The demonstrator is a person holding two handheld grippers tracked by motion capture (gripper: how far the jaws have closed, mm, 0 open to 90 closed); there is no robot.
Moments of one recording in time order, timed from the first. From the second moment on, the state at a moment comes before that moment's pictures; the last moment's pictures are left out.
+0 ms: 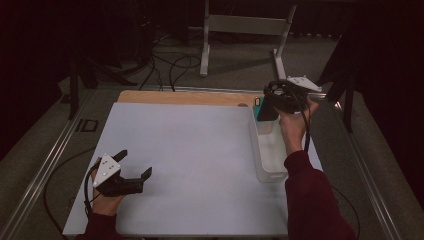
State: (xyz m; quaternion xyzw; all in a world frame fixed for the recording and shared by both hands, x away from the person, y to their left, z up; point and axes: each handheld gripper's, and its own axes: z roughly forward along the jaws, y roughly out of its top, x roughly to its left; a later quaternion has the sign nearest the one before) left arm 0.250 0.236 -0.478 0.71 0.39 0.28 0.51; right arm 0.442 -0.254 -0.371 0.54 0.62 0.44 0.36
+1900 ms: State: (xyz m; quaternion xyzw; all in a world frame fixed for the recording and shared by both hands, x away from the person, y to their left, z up) left arm 0.247 0.238 -0.473 0.70 0.39 0.29 0.53; right arm 0.475 -0.237 -0.442 0.58 0.65 0.34 0.35
